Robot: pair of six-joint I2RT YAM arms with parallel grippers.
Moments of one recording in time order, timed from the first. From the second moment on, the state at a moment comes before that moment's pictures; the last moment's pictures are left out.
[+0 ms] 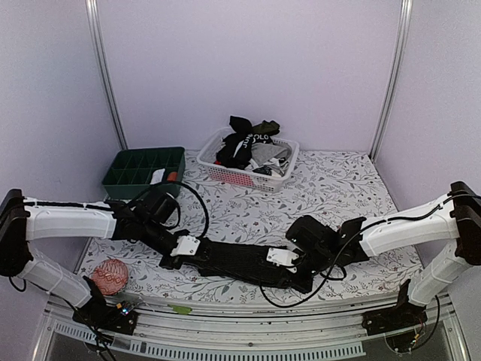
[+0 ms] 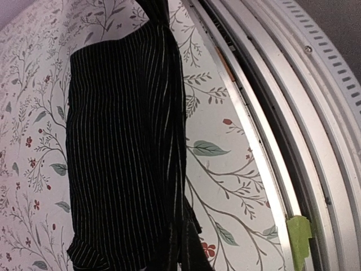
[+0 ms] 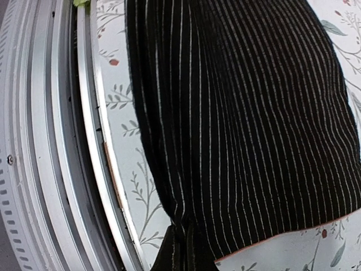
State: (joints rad) left arm -0.75 1.35 0.69 -0.37 0.57 1.01; right arm 1.10 1.53 0.78 -0.31 -0.20 -0.16
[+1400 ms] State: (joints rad) left arm -0.52 1.83 1.03 -0.51 0.62 1.21; right arm 0.76 2.19 1.57 -0.80 -0.50 -0.10
